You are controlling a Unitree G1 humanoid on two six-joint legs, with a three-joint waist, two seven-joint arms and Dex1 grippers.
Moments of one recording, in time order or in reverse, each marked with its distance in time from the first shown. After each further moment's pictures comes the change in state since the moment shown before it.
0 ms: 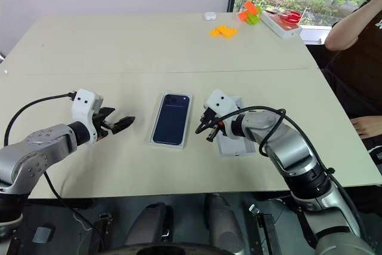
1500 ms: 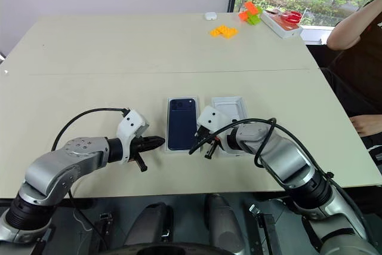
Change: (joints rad) left arm -0.030 -0.156 -0.180 -0.187 0.165 0.187 -0.252; right arm 0.041 -0.067 0.090 -0.155 -0.002 0.145 0.024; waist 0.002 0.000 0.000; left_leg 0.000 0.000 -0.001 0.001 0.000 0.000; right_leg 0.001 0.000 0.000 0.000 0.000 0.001
